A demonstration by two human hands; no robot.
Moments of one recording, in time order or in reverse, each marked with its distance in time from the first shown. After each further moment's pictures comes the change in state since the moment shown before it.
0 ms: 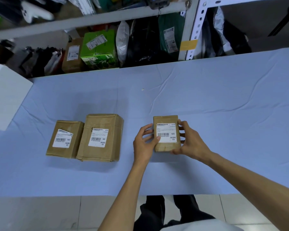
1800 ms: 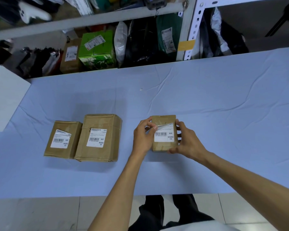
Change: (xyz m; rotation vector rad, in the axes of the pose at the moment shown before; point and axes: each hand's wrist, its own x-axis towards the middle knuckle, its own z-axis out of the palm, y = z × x) left_hand 0.024 0.020 0.006 0.171 -0.073 0.115; right_hand -0.001 -0.008 0.003 -0.074 0.005 0.015
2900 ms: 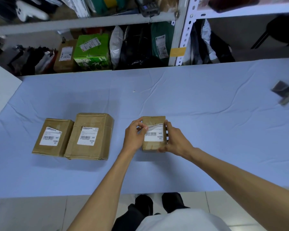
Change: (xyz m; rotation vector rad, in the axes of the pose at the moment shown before) left_hand -0.007 0.008 -0.003 0.059 -0.015 0.004; right_hand 0.003 -0.002 -0.002 -0.190 -0.034 -0.024
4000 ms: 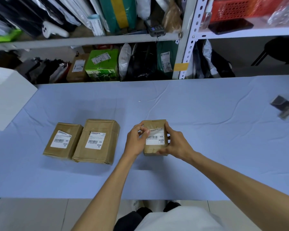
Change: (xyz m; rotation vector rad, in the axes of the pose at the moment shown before) left_hand -0.009 0.012 -0.015 -0.047 0.035 0.066; right_hand -0.009 -0.026 -0.008 0.106 0.027 -0.057
